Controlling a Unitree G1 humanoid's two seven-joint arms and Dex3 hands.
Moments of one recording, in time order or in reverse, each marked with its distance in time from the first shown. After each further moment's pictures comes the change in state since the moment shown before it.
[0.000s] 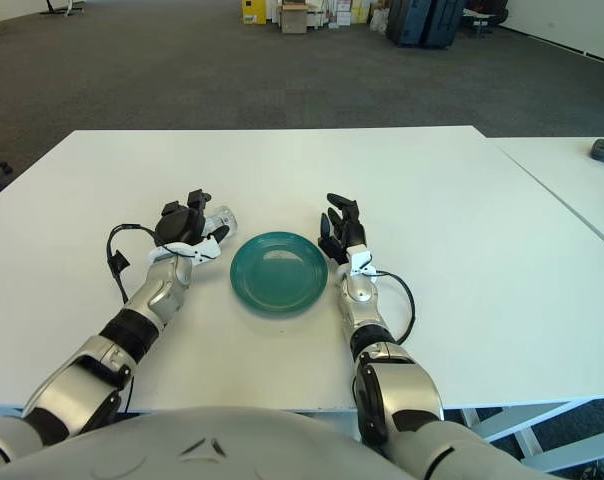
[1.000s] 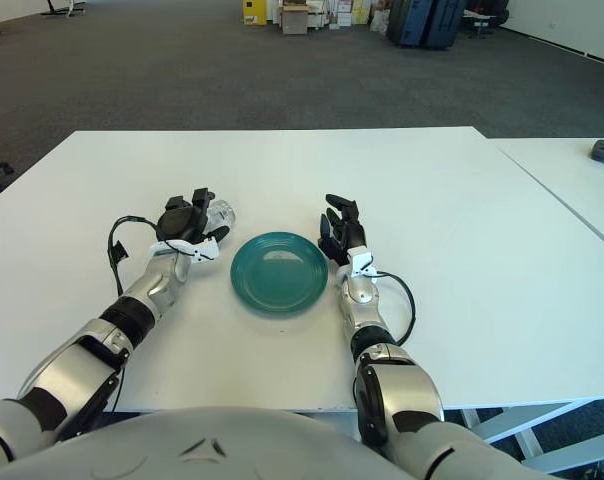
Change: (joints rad) left arm -0.077 0.066 -0.095 0.141 0.011 -0.114 0.005; right arm 0.002 0.001 -0.017 0.000 0.001 -0.005 0.017
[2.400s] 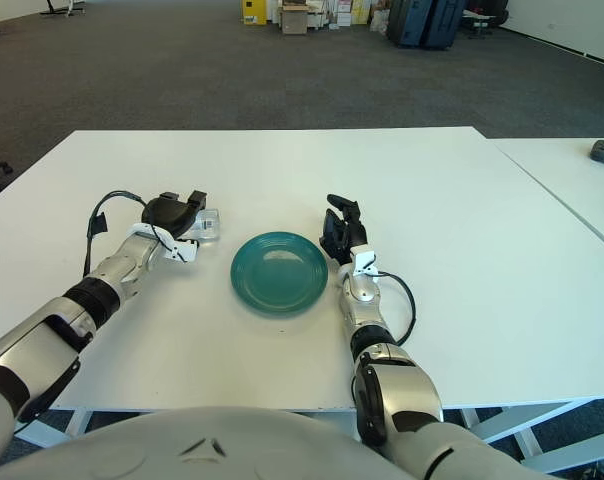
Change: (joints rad) left arm -0.081 0.206 -0.183 -0.020 0.160 -0.071 -0.196; right arm 0.002 0.007 -0.034 -0.021 0.051 0.045 0.055
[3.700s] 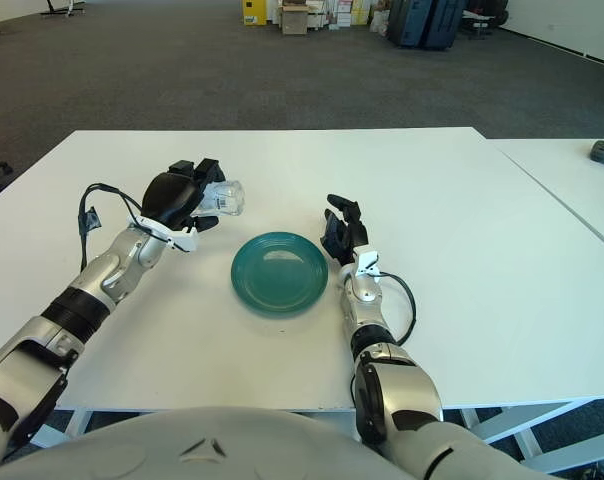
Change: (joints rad) left arm 0.163 -0.007 0.219 -0.461 -0.144 -0.216 0.122; right arm -0.004 -0.001 -0.022 0.010 0.022 0.003 0.046
